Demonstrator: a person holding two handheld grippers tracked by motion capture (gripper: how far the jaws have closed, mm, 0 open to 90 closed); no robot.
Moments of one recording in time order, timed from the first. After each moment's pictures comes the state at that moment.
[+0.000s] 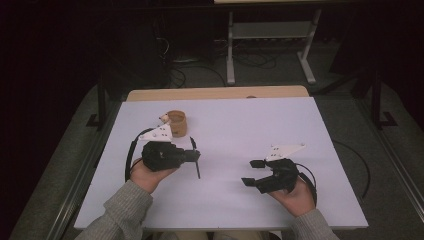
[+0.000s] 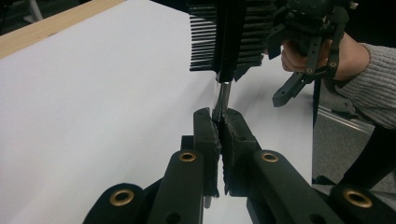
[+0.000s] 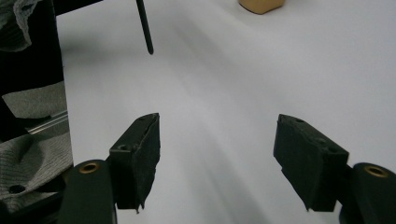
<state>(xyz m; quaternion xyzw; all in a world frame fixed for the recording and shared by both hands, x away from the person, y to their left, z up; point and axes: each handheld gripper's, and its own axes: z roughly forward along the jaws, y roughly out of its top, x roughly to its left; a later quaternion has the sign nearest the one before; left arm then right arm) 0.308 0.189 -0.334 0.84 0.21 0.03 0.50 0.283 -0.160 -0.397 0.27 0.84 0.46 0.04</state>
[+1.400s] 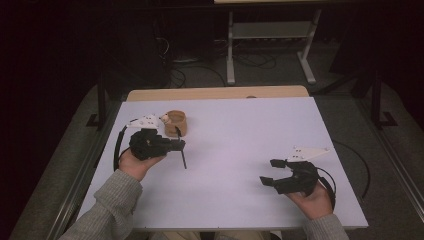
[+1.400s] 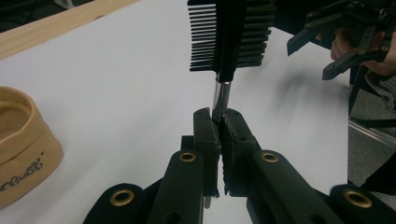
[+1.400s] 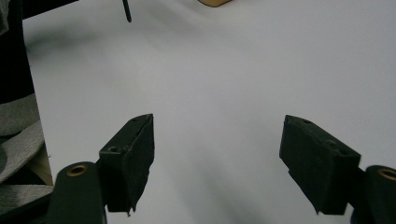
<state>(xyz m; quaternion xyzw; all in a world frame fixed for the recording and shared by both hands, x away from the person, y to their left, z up) 0.341 0.225 -0.339 0.84 0.26 0.04 0.48 0.273 -0.206 -0.401 0.32 0.82 0.46 0.07</state>
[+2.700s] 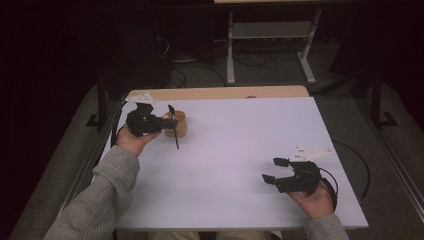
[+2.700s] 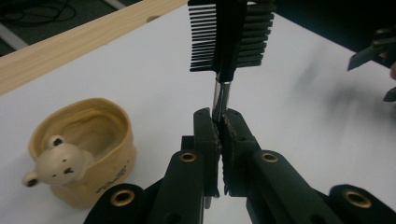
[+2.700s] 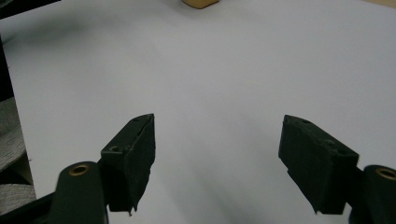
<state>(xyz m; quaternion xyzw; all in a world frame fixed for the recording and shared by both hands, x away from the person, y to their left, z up) 0.402 0.242 -0.324 0.83 0.31 0.05 0.45 0.272 -0.210 -0.401 0.33 0.82 0.46 0.10</state>
